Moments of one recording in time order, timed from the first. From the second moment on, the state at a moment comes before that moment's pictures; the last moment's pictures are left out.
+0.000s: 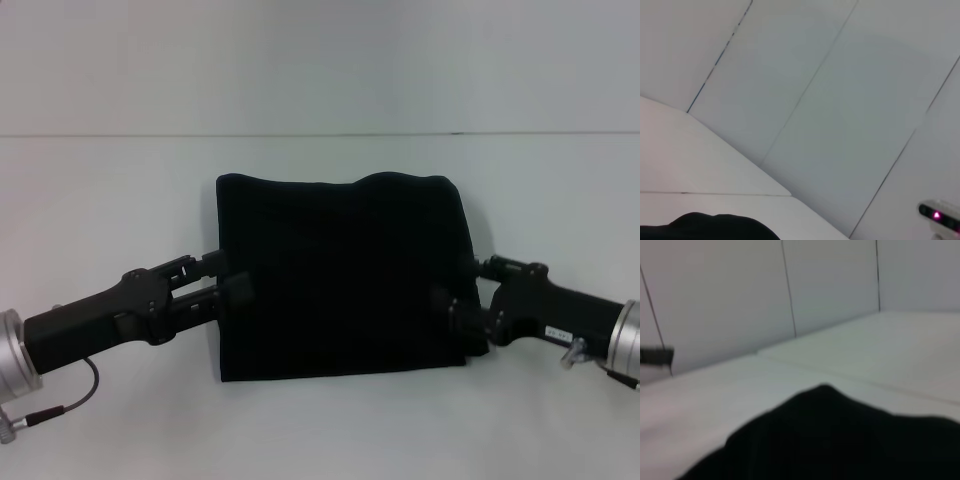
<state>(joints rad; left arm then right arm) -0.44 -2.06 0.53 0.44 1.85 1.69 -1.43 0.54 2.09 -0.66 -0.34 -1.83 -1.22 1.00</state>
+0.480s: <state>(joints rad) -0.45 -2.06 0.52 0.44 1.85 1.70 -1.45 0.51 2.09 -0.68 -0.32 -1.83 -1.18 1.00</state>
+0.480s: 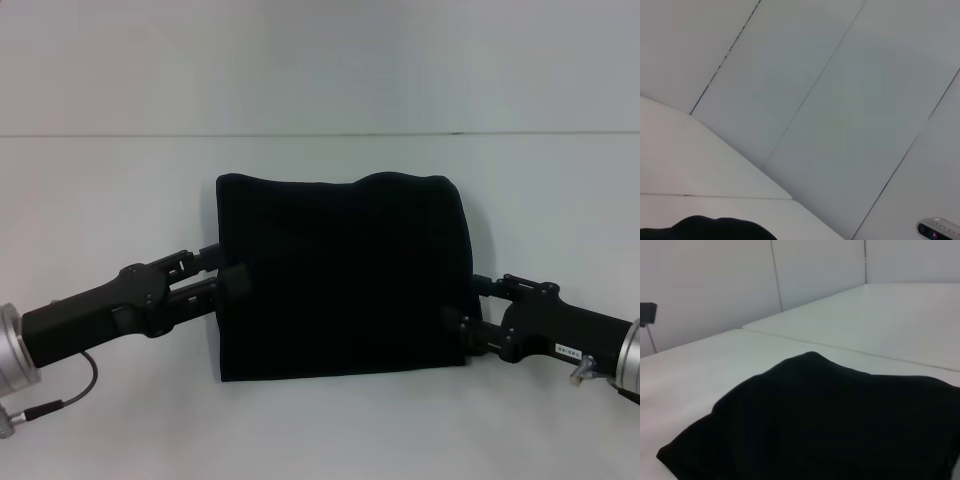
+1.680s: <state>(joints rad) -0.45 -2.06 0.52 0.44 1.85 1.69 -1.46 0.51 2.09 -0.52 -0.35 -1.80 -1.19 0.95</state>
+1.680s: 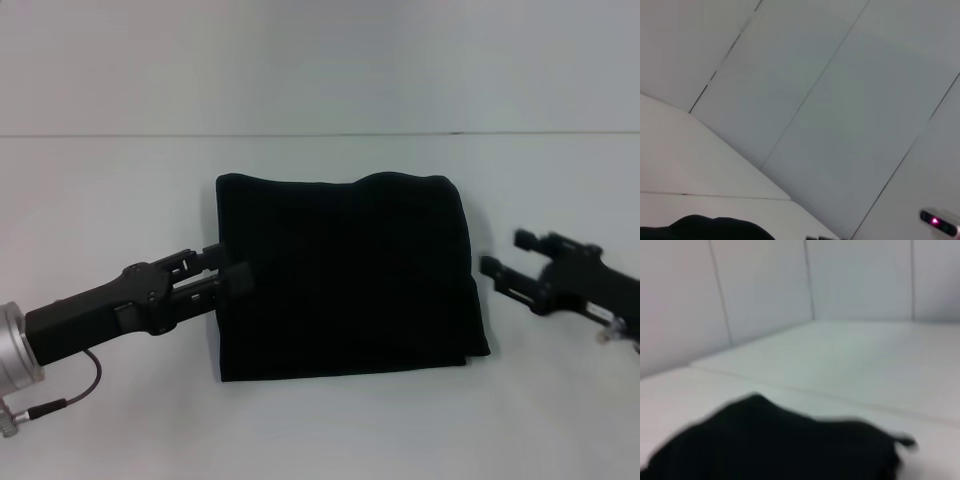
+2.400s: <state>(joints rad) -0.45 -2.06 0.51 0.44 1.85 1.67 -1.50 0.74 2.10 -0.53 -0.16 -1.79 -0.84 0.93</state>
